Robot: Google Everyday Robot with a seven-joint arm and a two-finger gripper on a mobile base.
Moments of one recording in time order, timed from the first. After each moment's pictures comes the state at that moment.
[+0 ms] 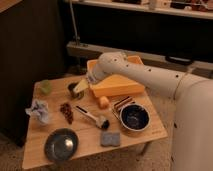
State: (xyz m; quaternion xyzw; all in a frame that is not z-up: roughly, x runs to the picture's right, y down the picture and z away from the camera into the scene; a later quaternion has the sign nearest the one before) arm -0.114 -0.035 0.780 0.21 -0.28 -0.84 0.41
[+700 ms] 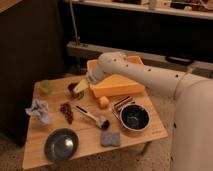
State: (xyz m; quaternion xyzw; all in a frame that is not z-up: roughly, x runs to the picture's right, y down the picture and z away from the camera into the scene) arm -0.102 -0.034 0.784 0.18 -0.28 -0.84 0.42
